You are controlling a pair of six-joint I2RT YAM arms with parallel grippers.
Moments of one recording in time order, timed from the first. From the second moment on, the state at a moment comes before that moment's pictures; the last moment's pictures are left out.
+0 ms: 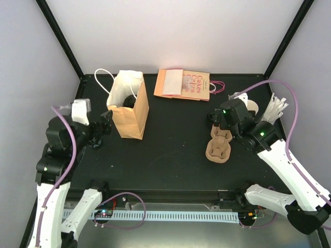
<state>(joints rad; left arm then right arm) -0.13 0.68 1.16 -0.80 0.08 -0.21 0.63 1.02 1.25 -0.99 0.58 0.44</state>
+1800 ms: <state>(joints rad) -0.18 0.38 0.68 -0.63 0.24 -0.22 -0.22 1.07 1.00 -0.70 0.41 0.38</state>
